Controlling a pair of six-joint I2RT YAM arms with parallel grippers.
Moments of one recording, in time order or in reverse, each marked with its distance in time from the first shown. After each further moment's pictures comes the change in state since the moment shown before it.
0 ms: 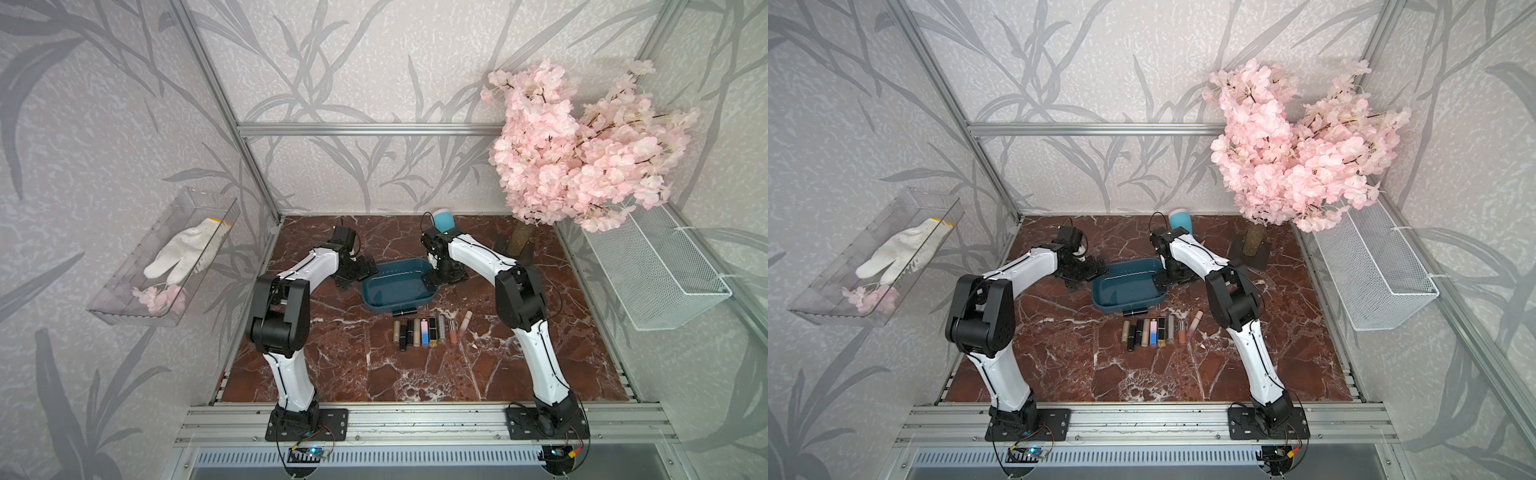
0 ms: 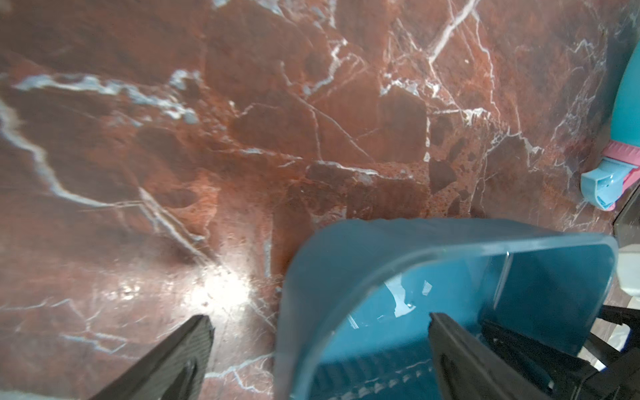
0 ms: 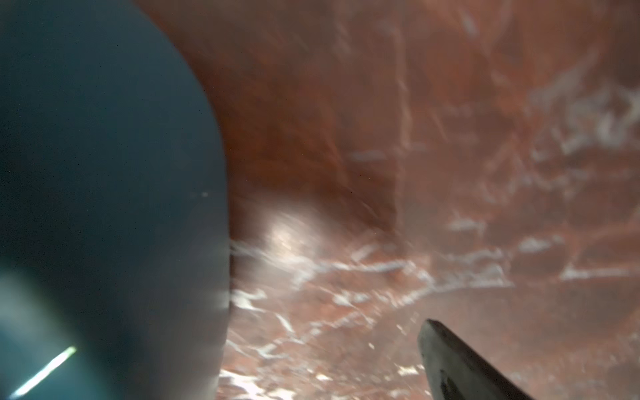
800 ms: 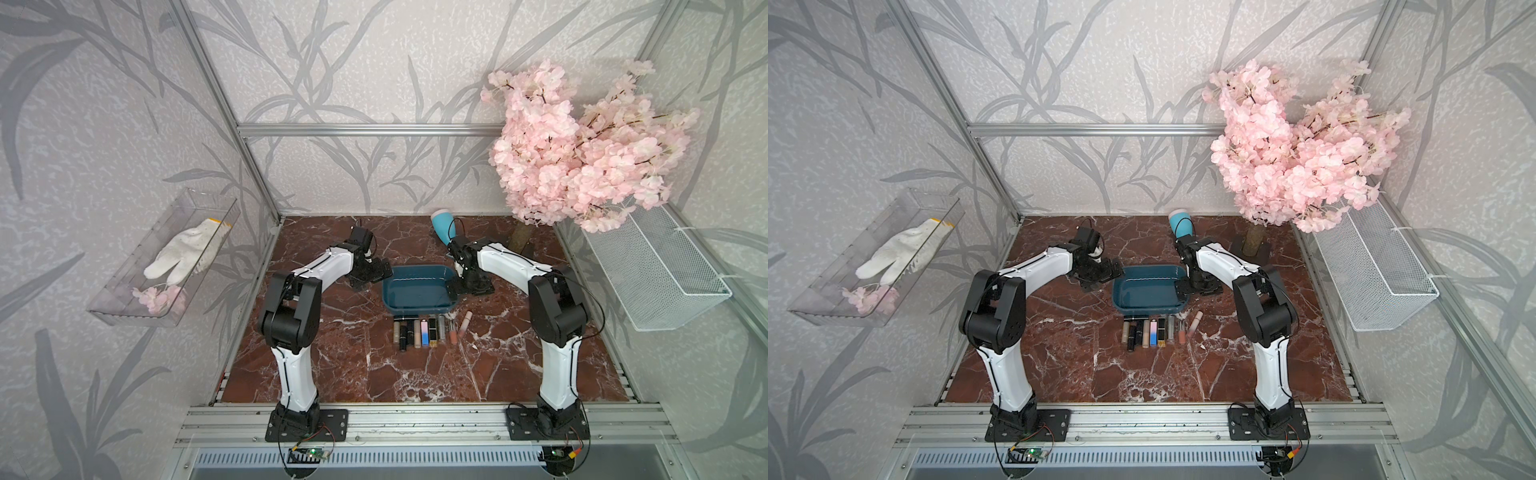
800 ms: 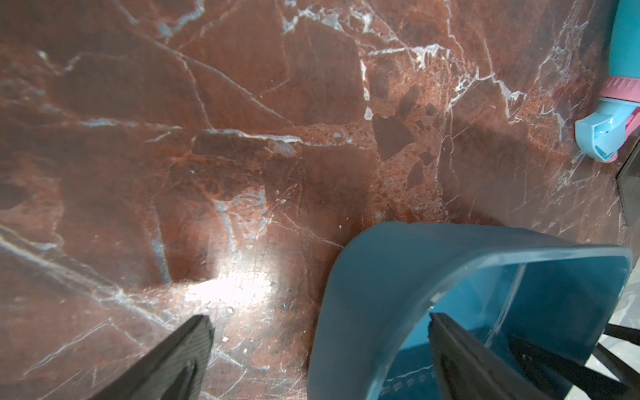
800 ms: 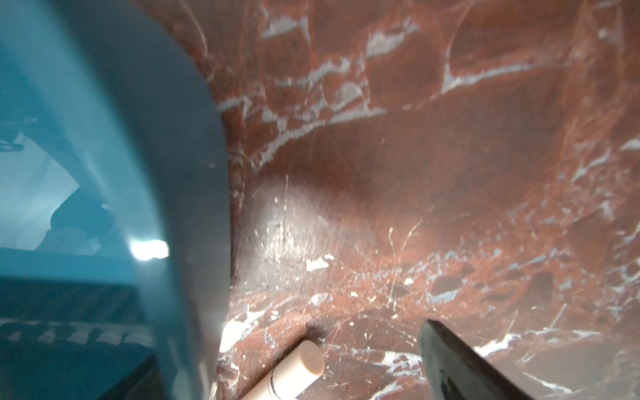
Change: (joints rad) left arm -0.092 0.052 0.048 -0.001 0.021 0.000; right arm -0.084 -0.305 -0.436 0.159 0.005 0.091
